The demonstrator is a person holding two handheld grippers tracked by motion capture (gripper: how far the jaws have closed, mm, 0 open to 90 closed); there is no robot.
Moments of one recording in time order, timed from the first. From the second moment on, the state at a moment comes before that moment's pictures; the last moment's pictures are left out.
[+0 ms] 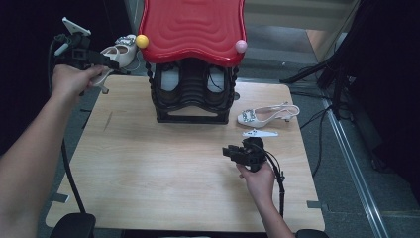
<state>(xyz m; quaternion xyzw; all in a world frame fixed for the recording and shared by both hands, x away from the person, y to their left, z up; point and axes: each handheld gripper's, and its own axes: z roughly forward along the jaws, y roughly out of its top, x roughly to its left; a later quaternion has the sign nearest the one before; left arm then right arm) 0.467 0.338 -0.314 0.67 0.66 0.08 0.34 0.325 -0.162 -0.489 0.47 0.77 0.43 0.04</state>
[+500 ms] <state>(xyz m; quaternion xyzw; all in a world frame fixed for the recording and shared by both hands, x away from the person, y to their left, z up) 0.469 0.326 -0.234 0.66 0.65 0.11 0.37 0.325 -0.161 -0.489 0.47 0.77 0.43 0.04</state>
